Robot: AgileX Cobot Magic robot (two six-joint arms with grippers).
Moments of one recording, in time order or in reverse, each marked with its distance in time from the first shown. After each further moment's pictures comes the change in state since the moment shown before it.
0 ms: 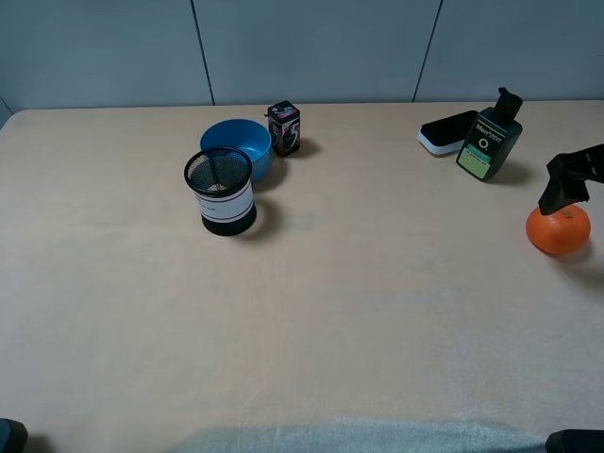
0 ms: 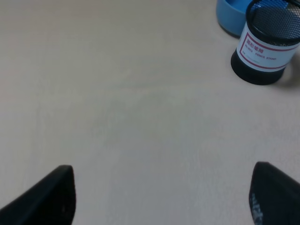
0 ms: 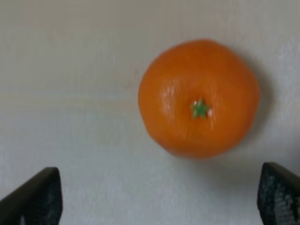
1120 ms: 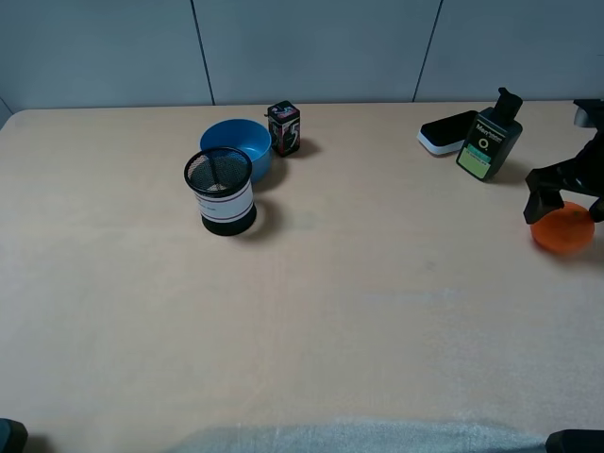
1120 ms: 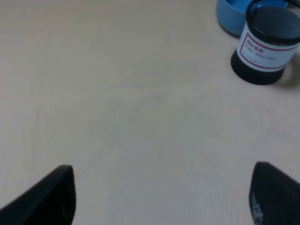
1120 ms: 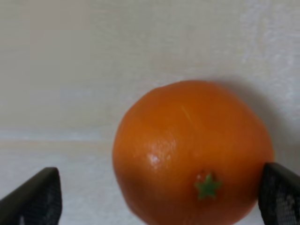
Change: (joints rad) left arm 0.000 0.000 0.000 0.000 0.000 0.000; right arm -0.001 0.250 -0.101 -0.062 -0.048 0.013
